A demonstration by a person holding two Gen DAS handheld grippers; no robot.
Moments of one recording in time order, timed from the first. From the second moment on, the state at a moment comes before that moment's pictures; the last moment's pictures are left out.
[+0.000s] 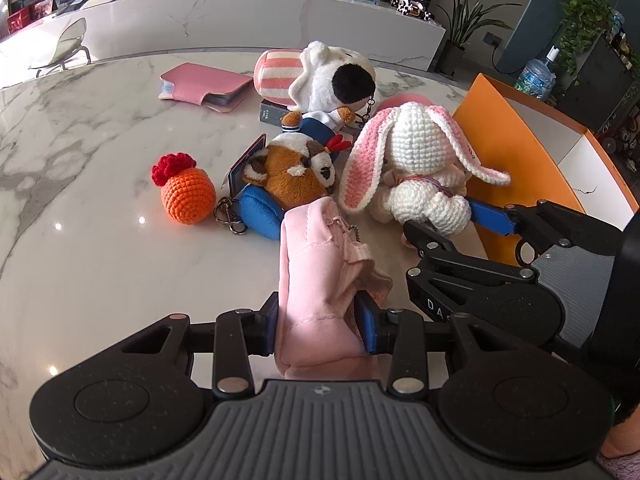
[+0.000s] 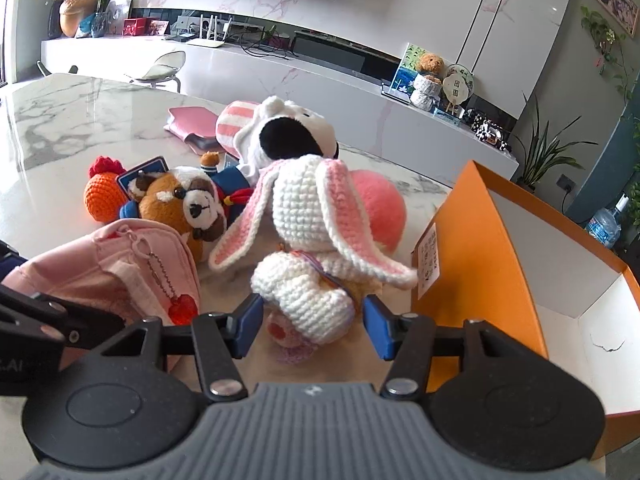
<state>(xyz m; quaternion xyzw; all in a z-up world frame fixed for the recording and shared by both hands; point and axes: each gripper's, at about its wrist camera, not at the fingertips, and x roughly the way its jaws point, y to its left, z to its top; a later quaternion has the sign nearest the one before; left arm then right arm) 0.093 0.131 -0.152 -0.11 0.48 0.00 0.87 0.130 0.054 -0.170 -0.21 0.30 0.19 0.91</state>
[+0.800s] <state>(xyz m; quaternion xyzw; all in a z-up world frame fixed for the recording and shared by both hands) 0.041 0.111 -0.103 -0.08 0.41 0.00 0.91 0.046 0.037 -0.120 -0.22 0.24 0.21 0.92</state>
